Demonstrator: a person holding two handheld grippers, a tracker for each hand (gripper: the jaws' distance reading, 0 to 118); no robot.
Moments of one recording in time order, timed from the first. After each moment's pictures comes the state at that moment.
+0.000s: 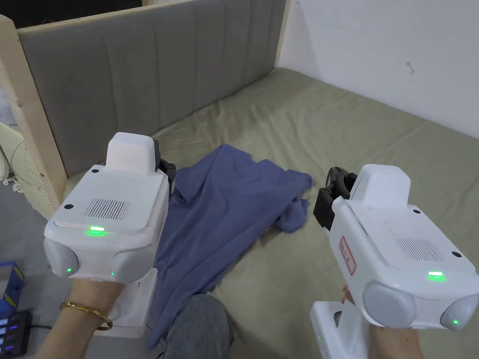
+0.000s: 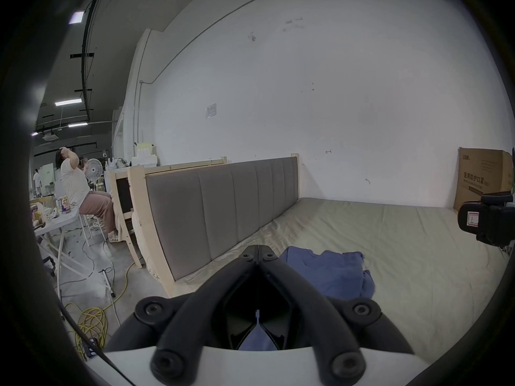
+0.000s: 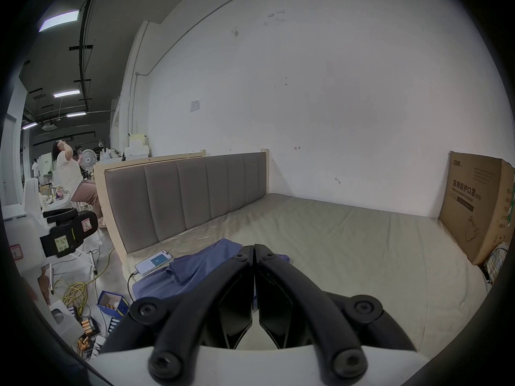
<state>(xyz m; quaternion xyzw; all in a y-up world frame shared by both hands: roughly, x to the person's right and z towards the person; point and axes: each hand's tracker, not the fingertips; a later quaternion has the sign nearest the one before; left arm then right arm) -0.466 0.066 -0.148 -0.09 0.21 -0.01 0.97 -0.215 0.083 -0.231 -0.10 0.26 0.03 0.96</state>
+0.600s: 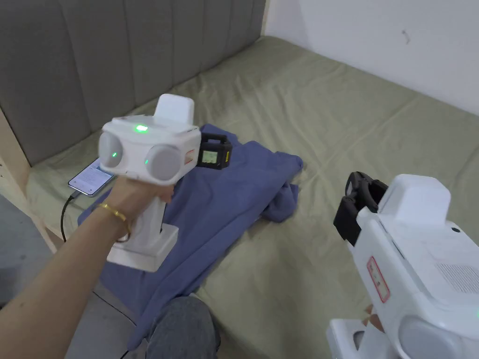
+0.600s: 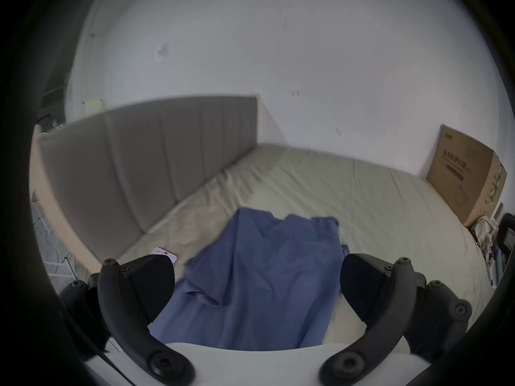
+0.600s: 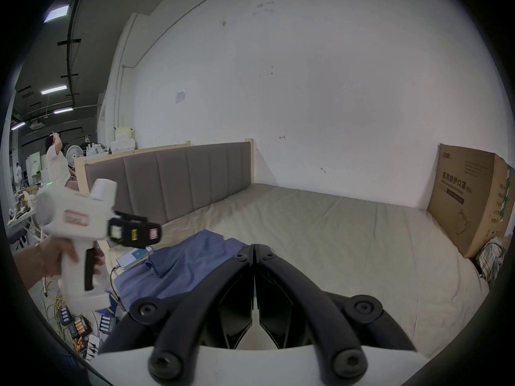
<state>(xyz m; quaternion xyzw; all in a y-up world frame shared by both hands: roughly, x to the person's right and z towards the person) -0.481 0.022 -0.364 -0.29 0.07 0.04 0.95 -0.191 0.071 -0.254 -0.13 0.23 0.04 0.96</state>
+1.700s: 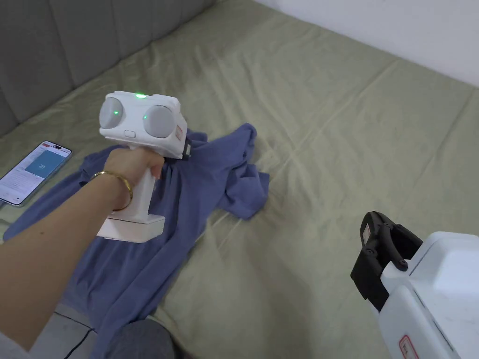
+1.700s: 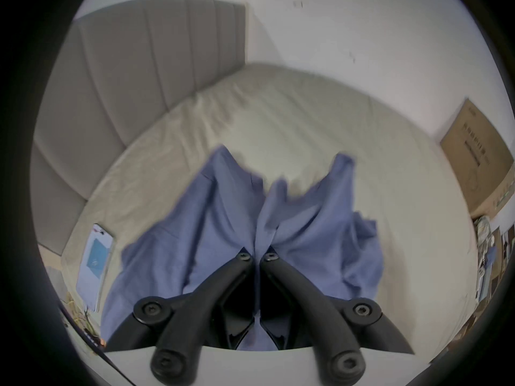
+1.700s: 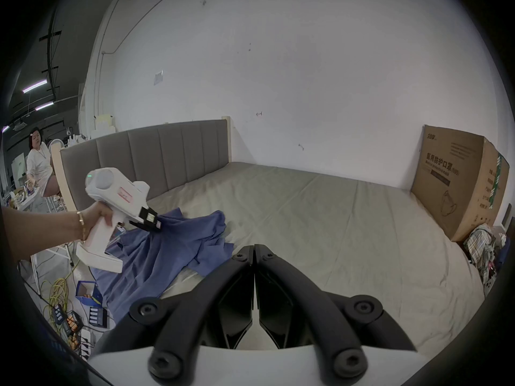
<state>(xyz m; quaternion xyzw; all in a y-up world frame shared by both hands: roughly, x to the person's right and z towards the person) -0.487 -0.022 -0.449 -0.42 0.06 0.08 0.90 -0.140 0.049 -0.263 -0.18 0.17 0.05 0.97</state>
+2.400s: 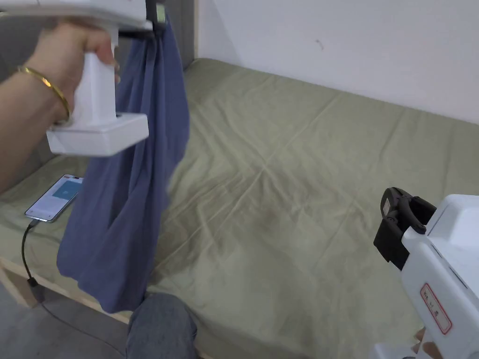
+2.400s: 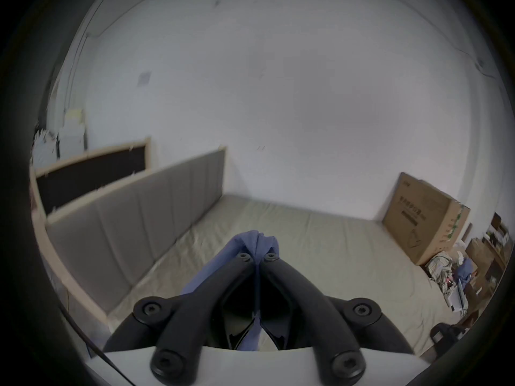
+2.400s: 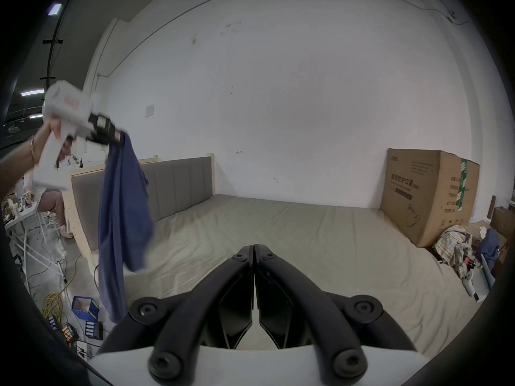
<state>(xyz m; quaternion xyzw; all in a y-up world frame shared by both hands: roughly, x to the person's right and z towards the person) -0.460 0.265 -0.277 -0.14 -0.01 0.06 0.99 -0.082 0.094 -0.140 -0.09 0.12 0.03 0.99</state>
